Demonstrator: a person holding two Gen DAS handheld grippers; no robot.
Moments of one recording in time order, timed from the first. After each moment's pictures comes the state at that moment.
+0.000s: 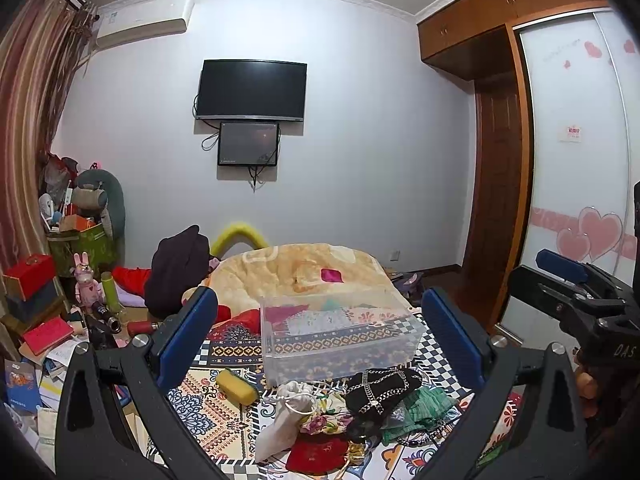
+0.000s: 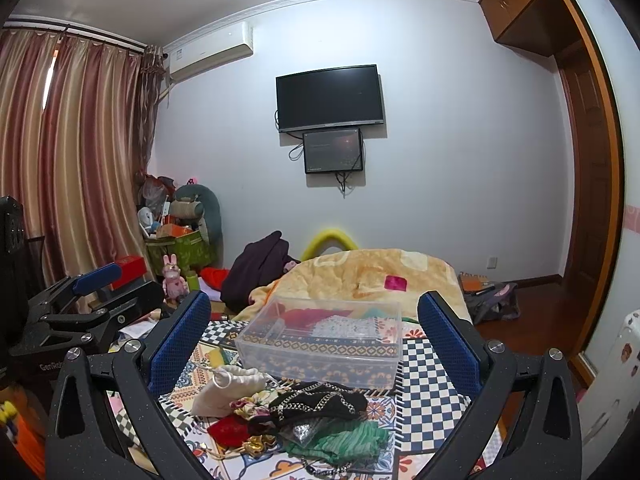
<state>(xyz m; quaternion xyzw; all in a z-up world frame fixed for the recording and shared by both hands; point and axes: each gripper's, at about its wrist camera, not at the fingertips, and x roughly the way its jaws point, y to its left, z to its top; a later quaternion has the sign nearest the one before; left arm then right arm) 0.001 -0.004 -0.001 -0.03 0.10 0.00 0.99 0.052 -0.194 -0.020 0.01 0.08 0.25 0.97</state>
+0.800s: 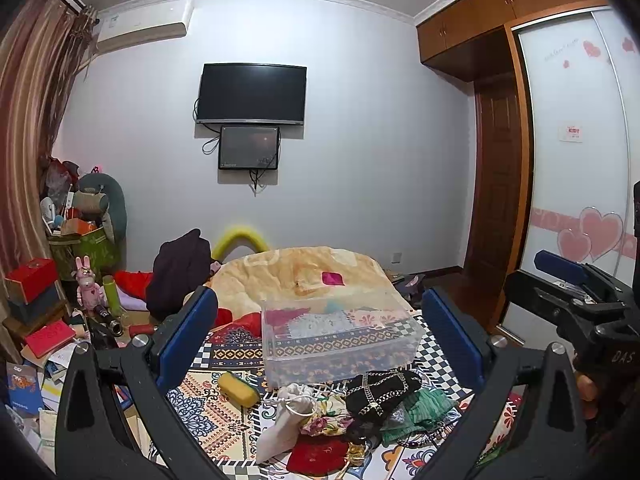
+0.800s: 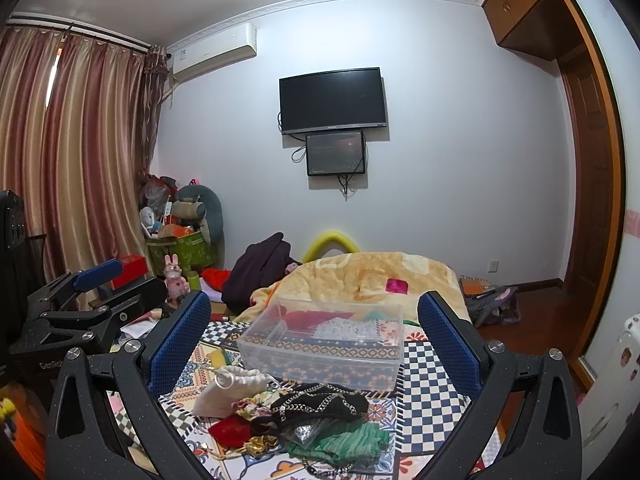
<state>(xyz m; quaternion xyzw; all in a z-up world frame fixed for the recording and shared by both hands) -0.004 -0.007 0.002 -0.02 0.09 0.01 1.00 0.050 -0.192 -0.021 0.00 0.07 0.25 0.97</state>
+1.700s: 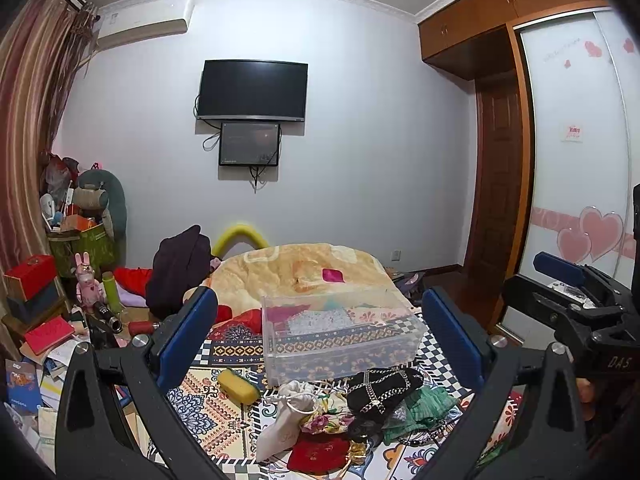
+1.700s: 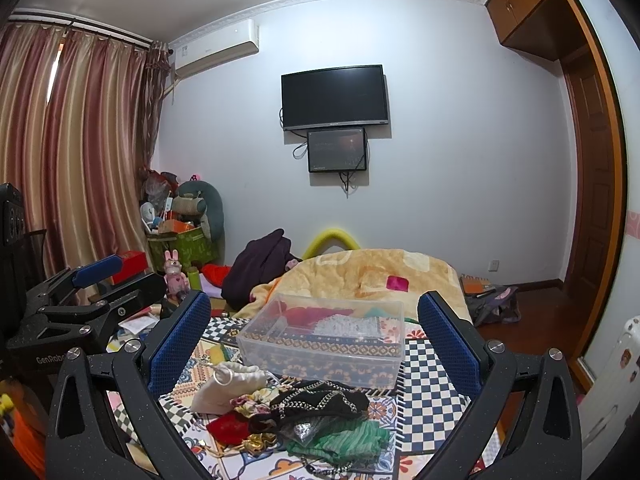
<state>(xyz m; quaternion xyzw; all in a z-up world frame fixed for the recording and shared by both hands) 0.000 -0.007 -0.003 -0.03 0.10 0.01 0.99 0.053 -0.190 -0.024 0.00 0.08 0.25 0.97</state>
